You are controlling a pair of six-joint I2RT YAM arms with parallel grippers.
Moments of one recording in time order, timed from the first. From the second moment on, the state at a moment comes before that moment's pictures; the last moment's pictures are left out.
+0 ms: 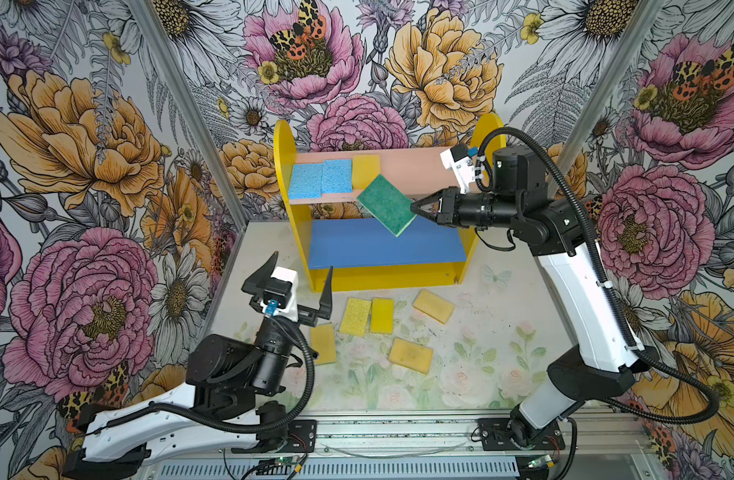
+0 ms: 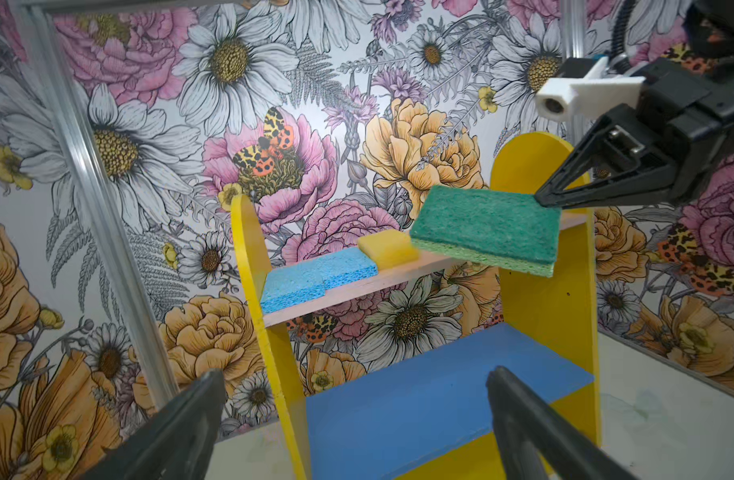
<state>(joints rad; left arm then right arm) -1.28 0.58 0.94 0.12 -1.02 0.51 0.50 1.67 2.36 -1.06 -0.51 0.55</state>
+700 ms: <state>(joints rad) -0.21 0.89 1.10 -0.78 0.13 -0.40 0.41 2.04 2.70 -1.00 -0.16 0.86</state>
